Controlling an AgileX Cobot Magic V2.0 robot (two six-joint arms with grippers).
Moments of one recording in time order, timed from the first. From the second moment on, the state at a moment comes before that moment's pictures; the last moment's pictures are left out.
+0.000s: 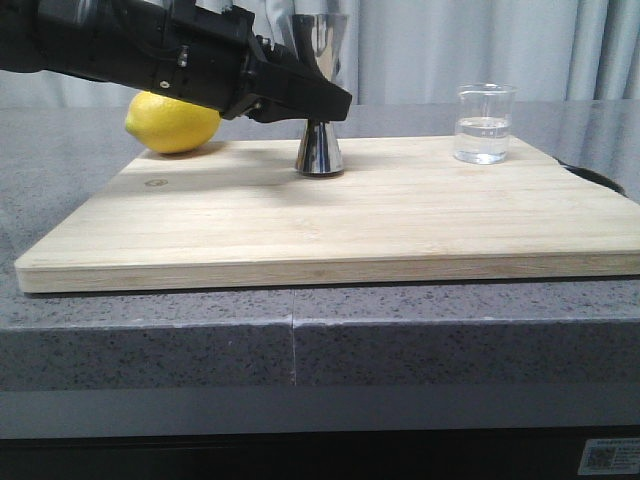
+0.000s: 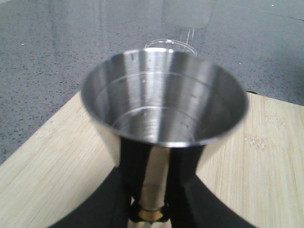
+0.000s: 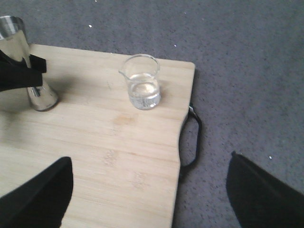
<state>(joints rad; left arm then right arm) -0.38 1.94 -1.31 -1.67 0.89 1.99 0.13 0.86 -0.78 0.27 0.49 -0.27</state>
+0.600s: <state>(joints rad) -0.38 1.94 -1.31 -1.68 0.89 2.00 0.28 1.17 -0.78 0.28 0.12 -0.27</state>
